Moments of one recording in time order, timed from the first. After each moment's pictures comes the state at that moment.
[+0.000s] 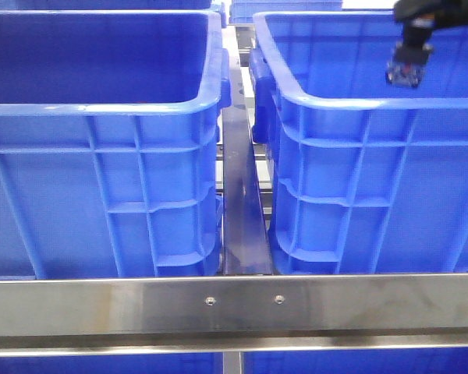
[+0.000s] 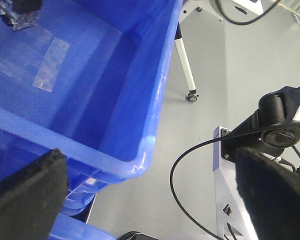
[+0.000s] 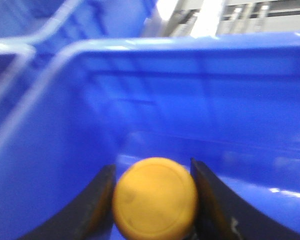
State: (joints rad) left arm -0.37 1.56 -1.35 -1.09 1.22 1.09; right arm -0.06 1.51 -0.99 1.63 0.47 -1.56
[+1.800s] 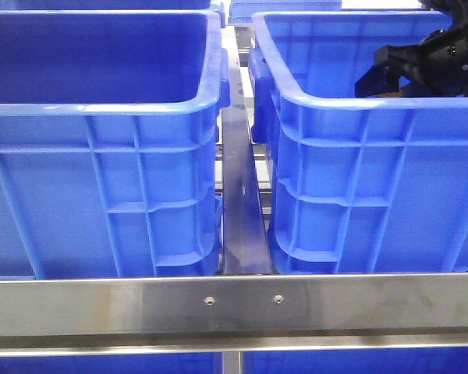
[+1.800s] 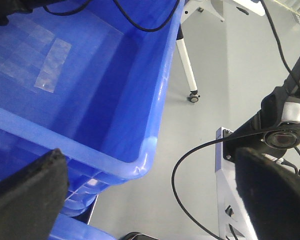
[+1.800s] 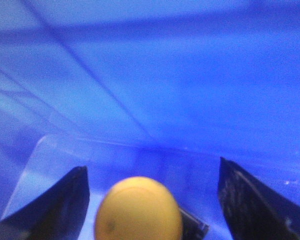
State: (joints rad) left arm -0.37 1.56 -1.35 -1.09 1.21 1.09; right arm -0.06 1.94 -1.25 1.74 0.46 -1.69
